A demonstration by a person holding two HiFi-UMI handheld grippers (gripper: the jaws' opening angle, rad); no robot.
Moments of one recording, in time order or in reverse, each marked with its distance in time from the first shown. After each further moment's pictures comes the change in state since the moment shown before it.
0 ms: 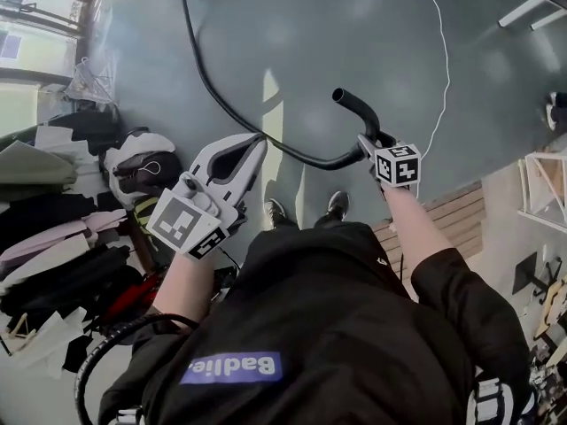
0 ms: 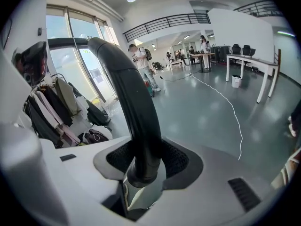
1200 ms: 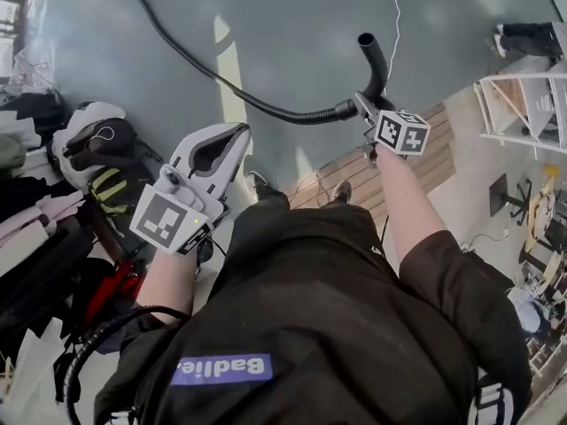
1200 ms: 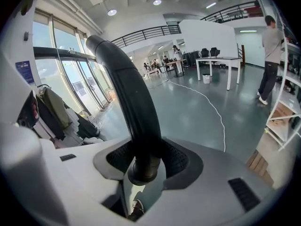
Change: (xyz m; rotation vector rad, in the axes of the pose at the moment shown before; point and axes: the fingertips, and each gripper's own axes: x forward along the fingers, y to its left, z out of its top) left arm -0.202 -0.091 -0.119 -0.037 -0.030 -0.180; right arm -0.120 0.125 -0.128 0.225 -0.139 -0.206
